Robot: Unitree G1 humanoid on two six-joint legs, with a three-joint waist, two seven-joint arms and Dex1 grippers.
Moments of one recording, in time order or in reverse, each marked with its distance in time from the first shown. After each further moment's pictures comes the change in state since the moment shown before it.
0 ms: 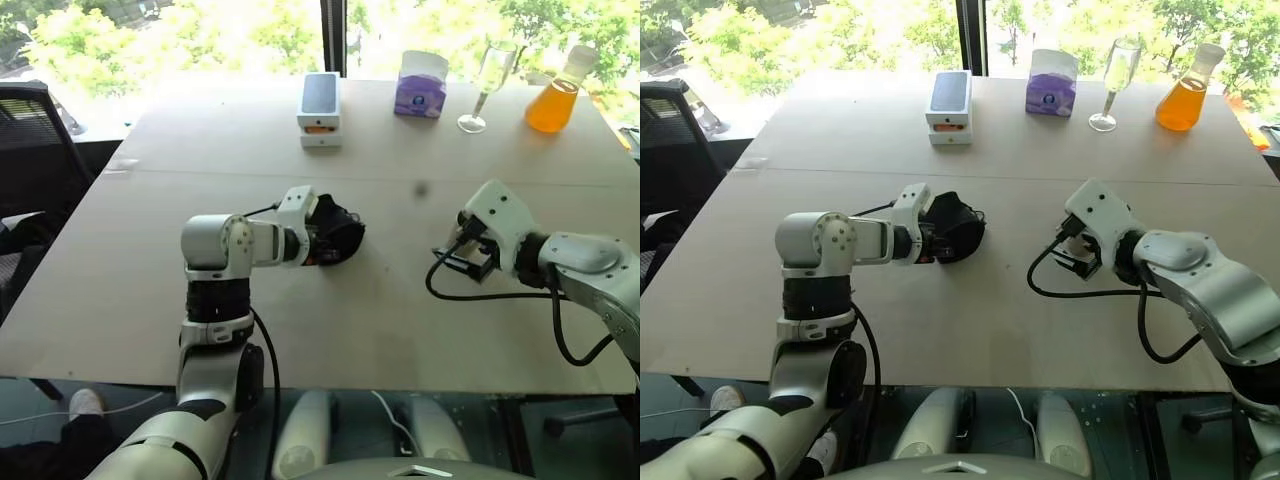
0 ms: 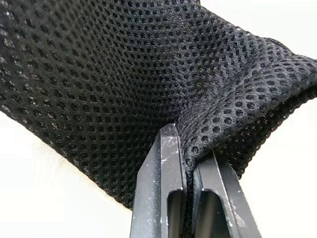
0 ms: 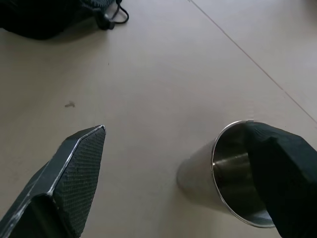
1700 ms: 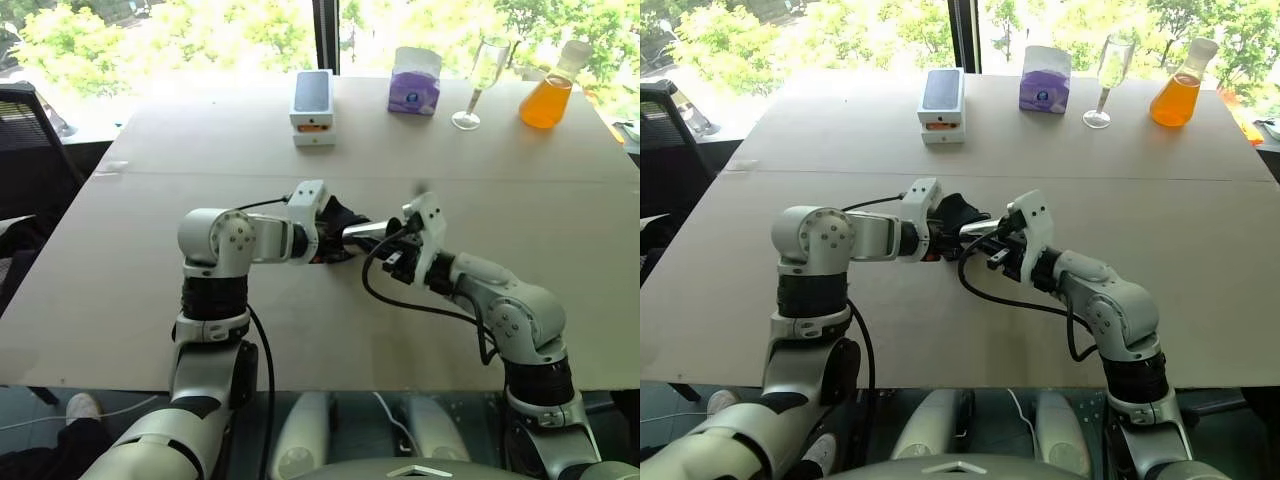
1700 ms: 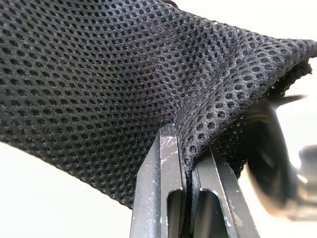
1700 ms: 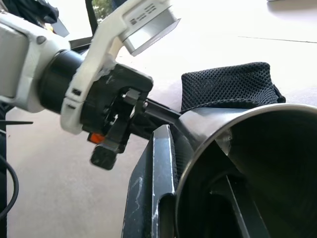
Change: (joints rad) left arm -0.022 0.073 -0.050 -0.027 -0.296 0.007 0.200; right arm 0.088 0.687 -0.043 0.268 0.037 -0.256 0.043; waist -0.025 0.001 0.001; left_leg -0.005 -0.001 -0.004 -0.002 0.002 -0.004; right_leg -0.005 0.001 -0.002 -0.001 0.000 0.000
